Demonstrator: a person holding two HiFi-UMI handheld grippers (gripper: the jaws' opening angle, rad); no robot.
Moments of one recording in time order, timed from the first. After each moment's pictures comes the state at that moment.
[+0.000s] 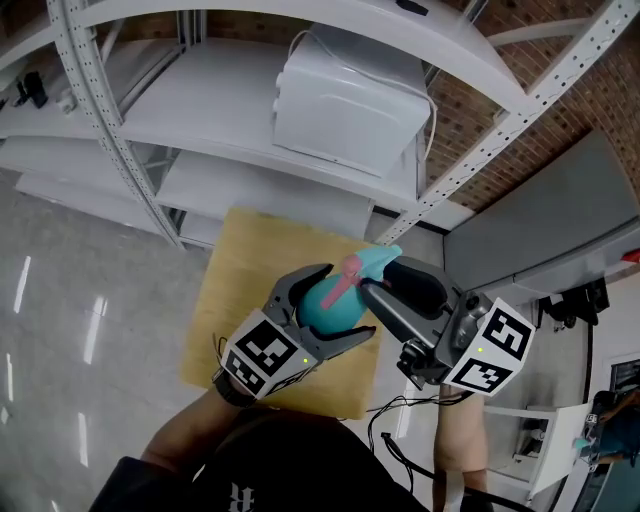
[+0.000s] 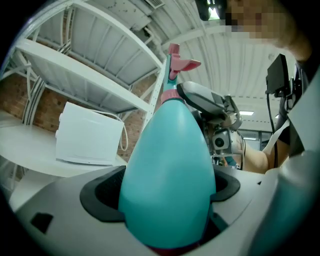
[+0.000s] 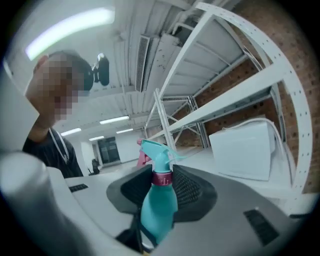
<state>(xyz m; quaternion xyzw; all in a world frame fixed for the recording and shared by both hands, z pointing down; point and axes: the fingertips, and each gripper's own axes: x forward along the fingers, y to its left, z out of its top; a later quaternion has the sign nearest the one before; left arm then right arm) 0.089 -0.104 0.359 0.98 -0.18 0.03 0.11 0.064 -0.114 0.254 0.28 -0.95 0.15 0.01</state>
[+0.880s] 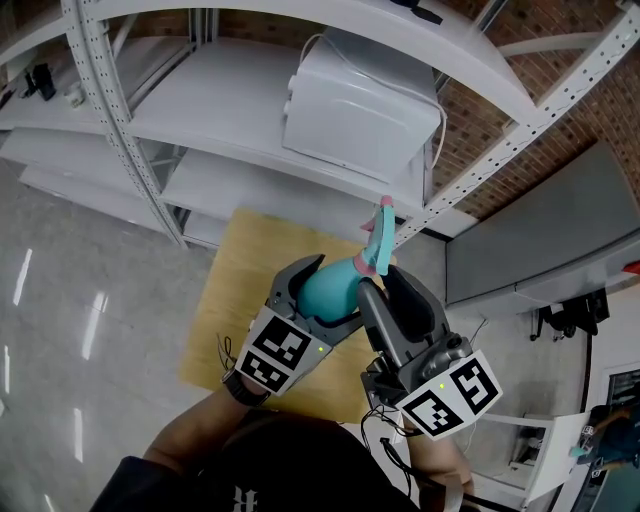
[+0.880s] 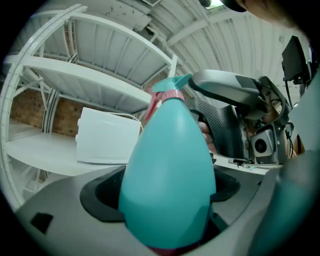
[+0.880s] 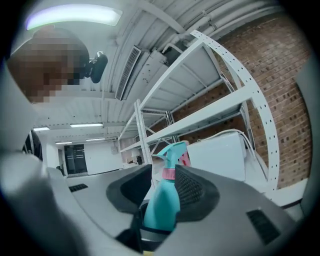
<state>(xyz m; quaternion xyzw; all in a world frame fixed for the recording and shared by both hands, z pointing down) 0.072 -0.138 0.369 0.95 -0.27 0.06 0.10 0.059 -0.119 0.259 0.45 -0.88 0.12 -0.05</state>
